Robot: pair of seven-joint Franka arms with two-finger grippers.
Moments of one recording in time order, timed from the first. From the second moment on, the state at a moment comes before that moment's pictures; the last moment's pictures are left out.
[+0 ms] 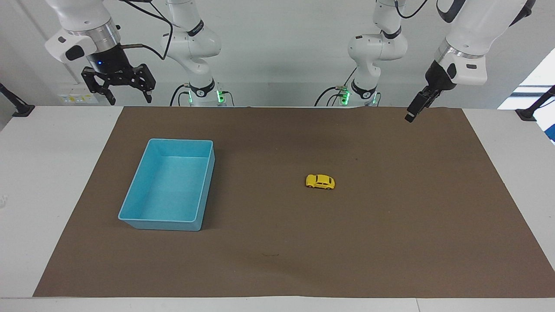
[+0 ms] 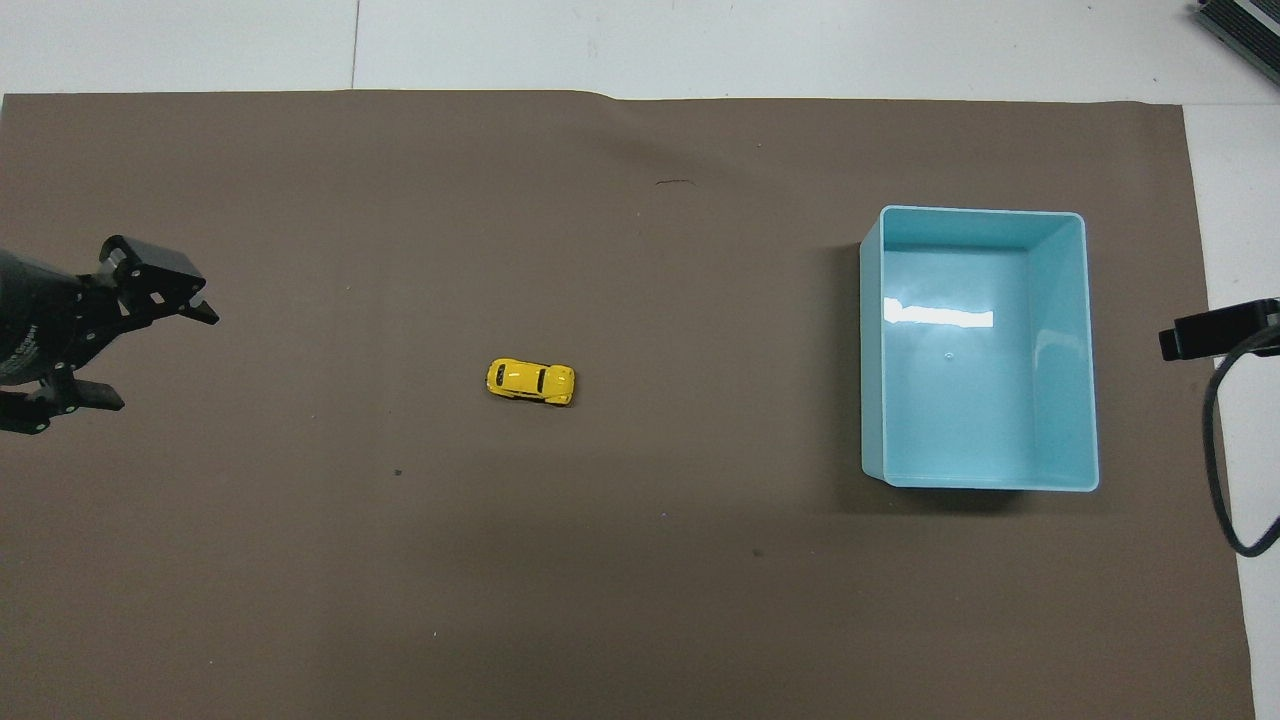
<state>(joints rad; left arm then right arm) -0.05 -0.07 -0.09 -1.62 -0.09 1.56 -0.88 0.06 -0.03 -0.10 -1.49 -0.01 1.48 -0.12</state>
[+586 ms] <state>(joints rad) -0.13 0.01 -0.09 -1.67 -0.11 1.72 -1.36 0.06 -0.03 -0.10 -1.49 -0.01 1.48 -0.12</state>
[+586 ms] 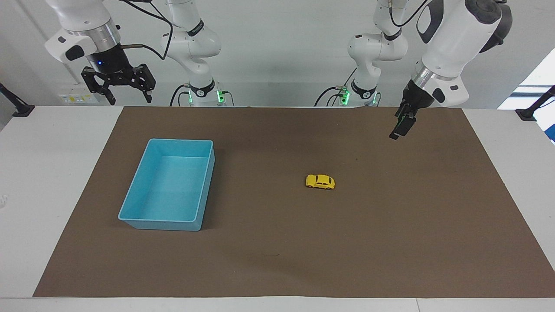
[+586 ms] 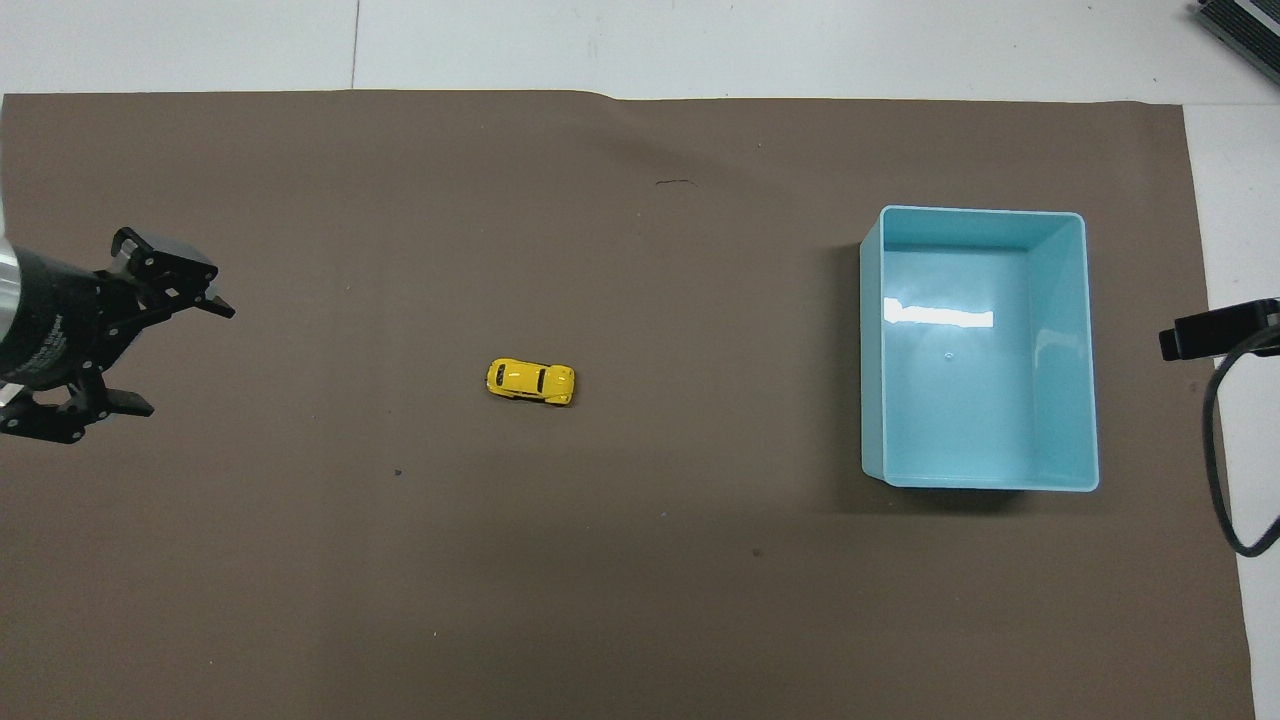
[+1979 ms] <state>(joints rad) -0.37 0.32 -0.10 -1.84 -0.11 2.16 -1.85 0.06 -0.03 -0.10 -1.49 -0.01 1.48 -0.12</state>
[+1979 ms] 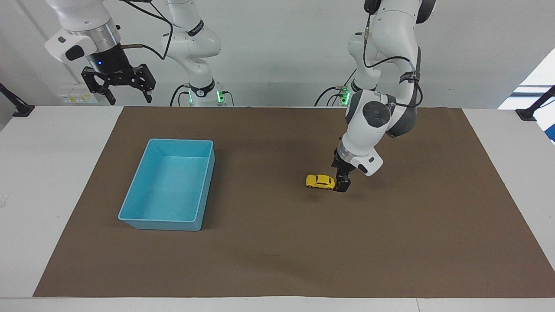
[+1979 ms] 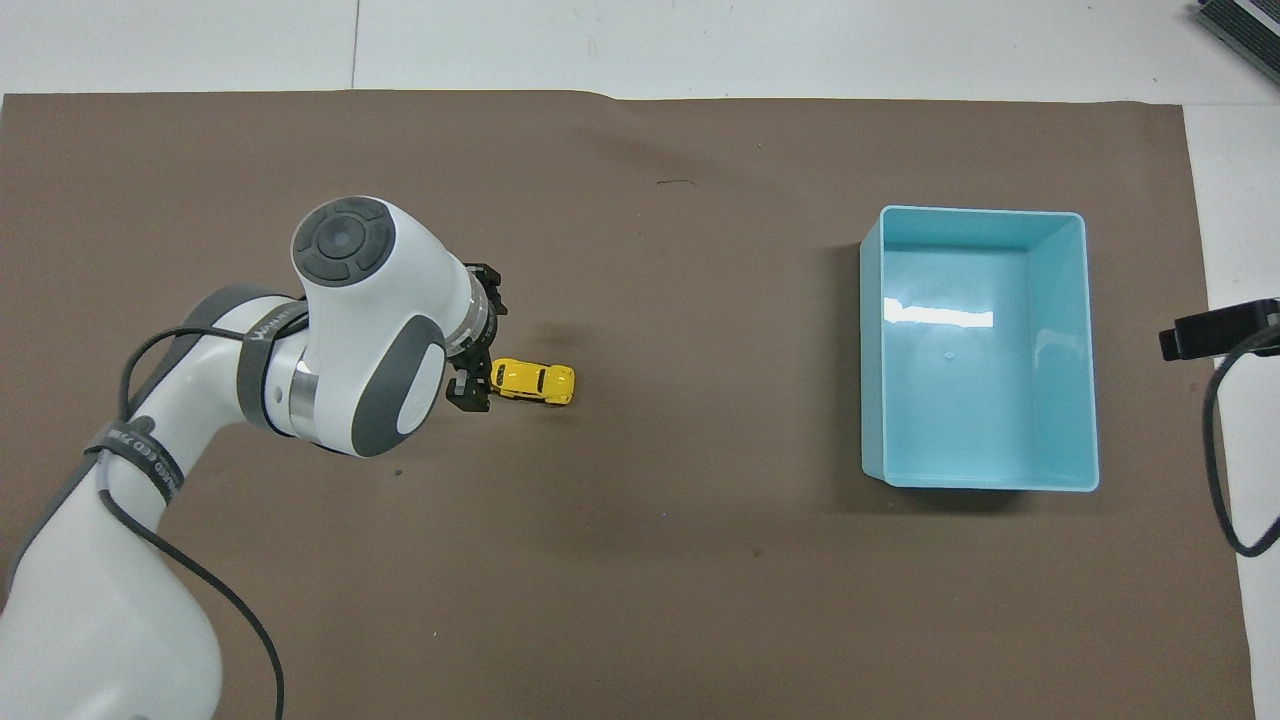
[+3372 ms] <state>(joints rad) -0.42 0.37 -0.09 -1.88 -0.10 2.22 -1.92 0.06 -0.03 -0.10 -1.49 -0.01 1.48 -0.12</state>
